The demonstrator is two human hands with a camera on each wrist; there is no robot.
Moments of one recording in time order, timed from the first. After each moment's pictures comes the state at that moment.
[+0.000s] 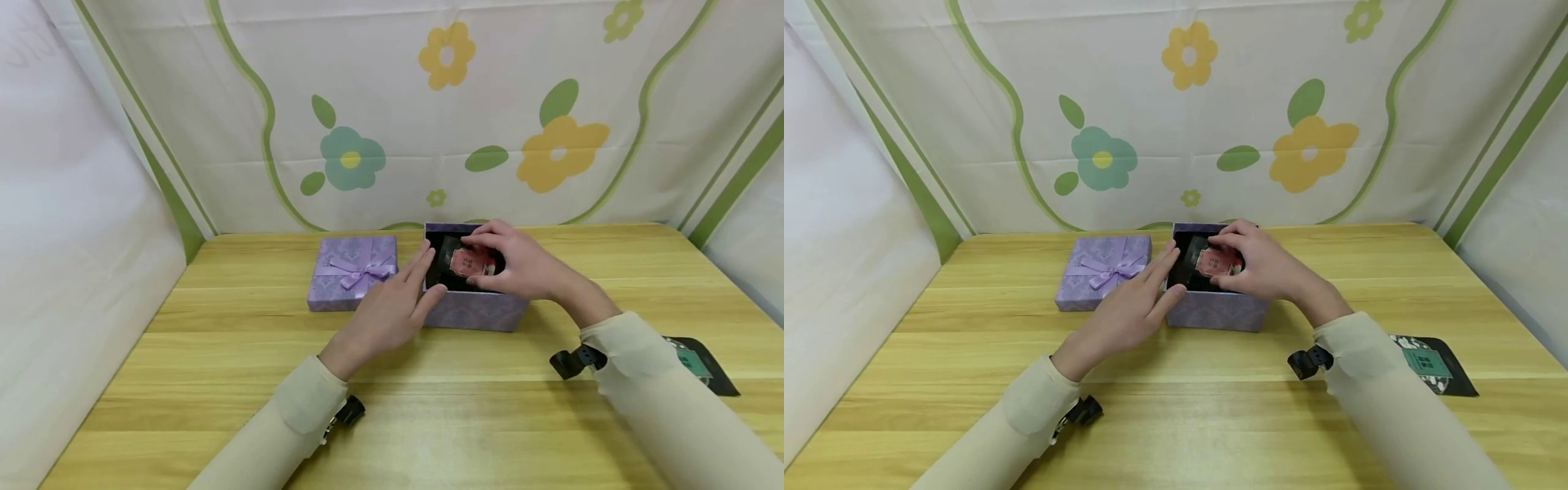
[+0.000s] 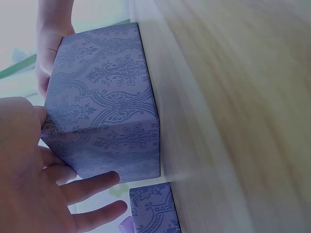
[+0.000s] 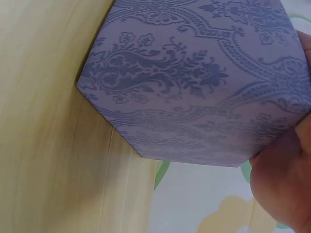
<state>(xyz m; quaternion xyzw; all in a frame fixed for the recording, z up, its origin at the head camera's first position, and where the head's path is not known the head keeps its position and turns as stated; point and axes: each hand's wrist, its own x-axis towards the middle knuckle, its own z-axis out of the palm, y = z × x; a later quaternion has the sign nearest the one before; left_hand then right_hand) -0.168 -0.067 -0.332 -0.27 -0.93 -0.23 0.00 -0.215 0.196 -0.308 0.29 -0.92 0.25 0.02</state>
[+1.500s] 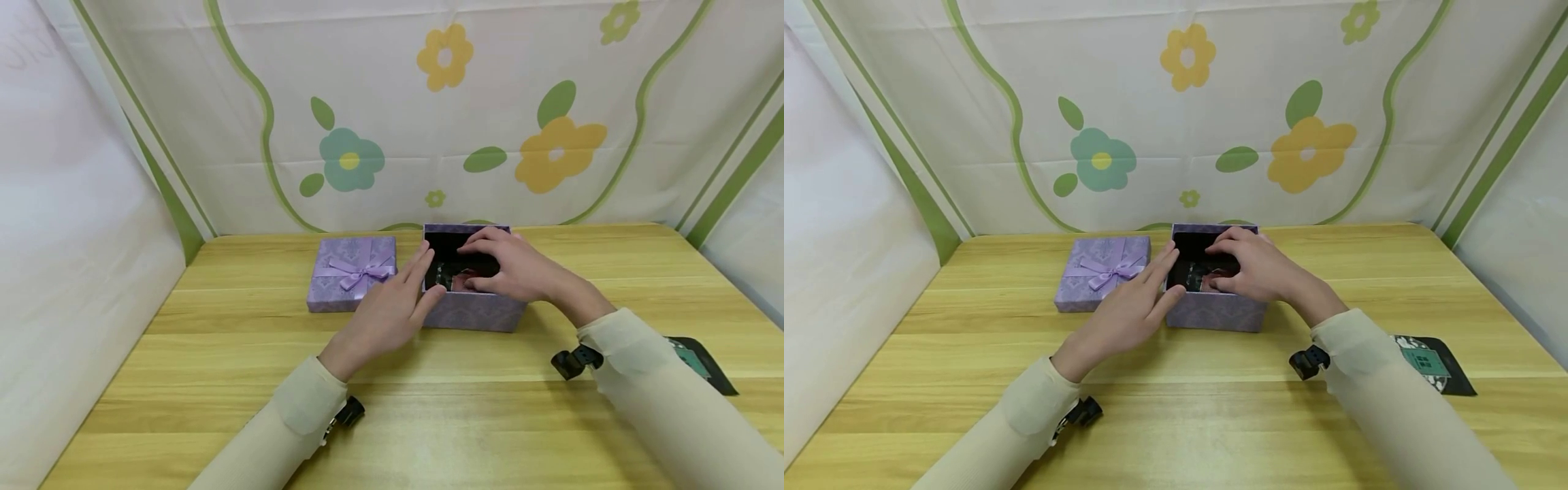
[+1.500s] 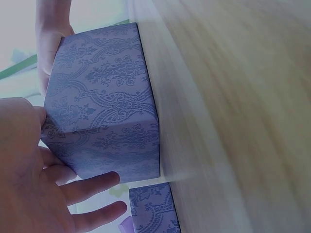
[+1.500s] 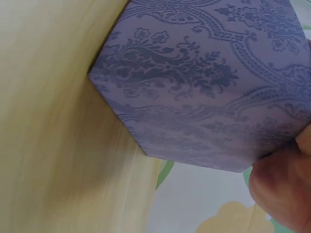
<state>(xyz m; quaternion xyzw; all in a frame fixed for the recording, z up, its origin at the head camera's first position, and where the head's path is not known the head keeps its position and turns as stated) -0.166 -0.068 -0.333 -0.27 -0.93 -0.23 0.00 -0.214 0.190 -0.309 0.29 -0.94 0.20 0.00</state>
